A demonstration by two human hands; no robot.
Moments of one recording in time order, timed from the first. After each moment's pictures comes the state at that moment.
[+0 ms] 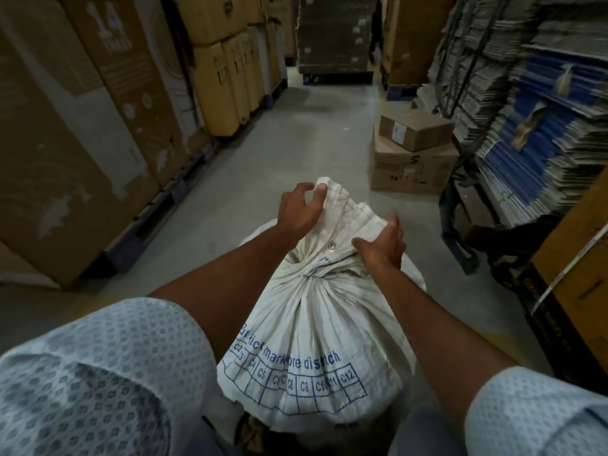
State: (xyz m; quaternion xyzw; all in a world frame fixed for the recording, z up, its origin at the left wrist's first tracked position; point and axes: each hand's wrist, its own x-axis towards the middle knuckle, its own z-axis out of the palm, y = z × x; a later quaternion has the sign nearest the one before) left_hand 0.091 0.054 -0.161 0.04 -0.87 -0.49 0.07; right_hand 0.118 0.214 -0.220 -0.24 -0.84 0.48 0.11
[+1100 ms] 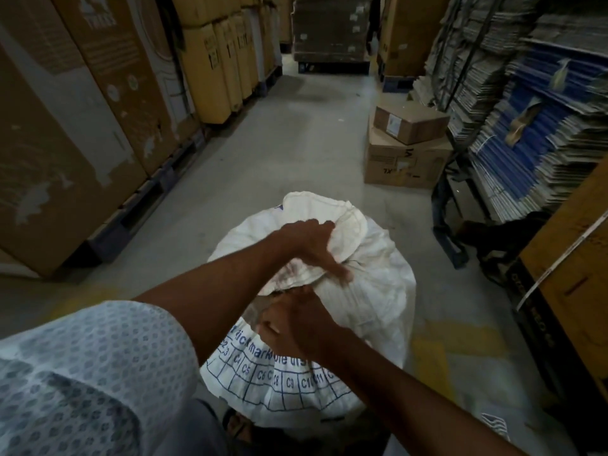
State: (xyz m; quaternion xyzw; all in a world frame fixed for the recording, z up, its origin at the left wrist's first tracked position) left_hand 0.116 0.078 -0.169 -0.17 -0.97 -0.02 -0.18; right_hand 0.235 0.128 -0.249 0.38 -0.88 0.23 0.18
